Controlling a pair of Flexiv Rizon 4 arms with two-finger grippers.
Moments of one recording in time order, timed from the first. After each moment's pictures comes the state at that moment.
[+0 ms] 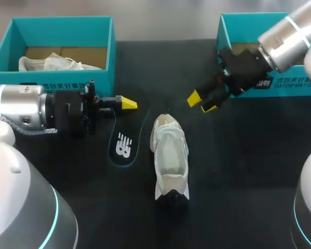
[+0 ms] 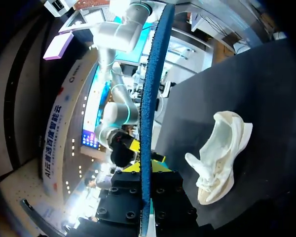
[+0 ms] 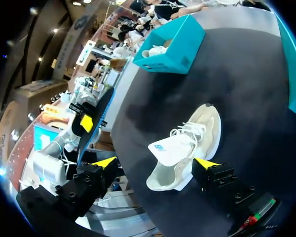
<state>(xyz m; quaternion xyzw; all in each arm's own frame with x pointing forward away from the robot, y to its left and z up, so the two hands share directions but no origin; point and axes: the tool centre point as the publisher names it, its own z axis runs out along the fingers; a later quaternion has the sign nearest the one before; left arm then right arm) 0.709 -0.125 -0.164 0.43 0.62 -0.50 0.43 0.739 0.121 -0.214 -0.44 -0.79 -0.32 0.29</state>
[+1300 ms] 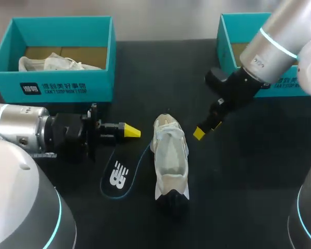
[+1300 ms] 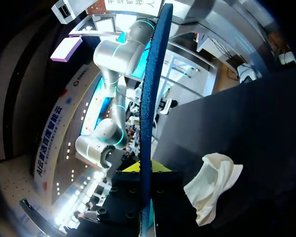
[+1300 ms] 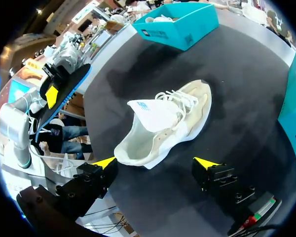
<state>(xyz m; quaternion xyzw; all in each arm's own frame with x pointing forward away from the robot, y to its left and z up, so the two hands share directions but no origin) 0.633 -0.136 -0.173 0.43 0.61 -0.56 0.37 0.697 0.099 -0.264 -0.35 -0.90 -0.21 0.18</state>
